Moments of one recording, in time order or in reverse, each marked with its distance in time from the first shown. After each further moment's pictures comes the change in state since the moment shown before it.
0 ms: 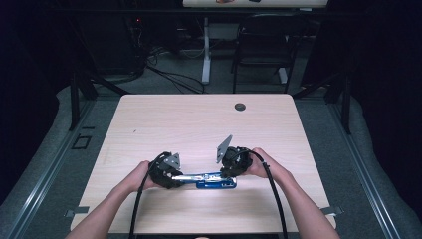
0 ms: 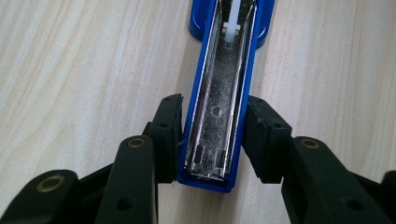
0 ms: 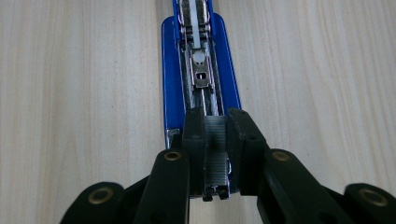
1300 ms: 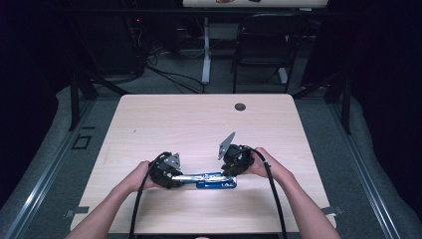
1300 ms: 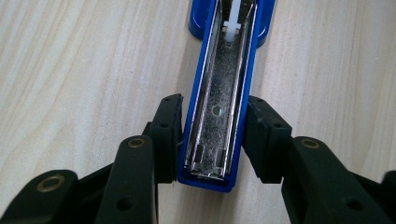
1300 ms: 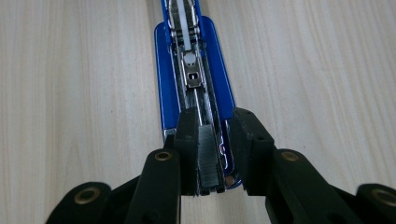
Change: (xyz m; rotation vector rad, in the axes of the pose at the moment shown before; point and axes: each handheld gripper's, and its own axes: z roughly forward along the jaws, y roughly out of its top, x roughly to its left) left arm 0.000 0.000 0.000 0.005 -0.002 -0.001; right arm -0.004 -0.002 -0.005 -0.018 -0.001 0.070
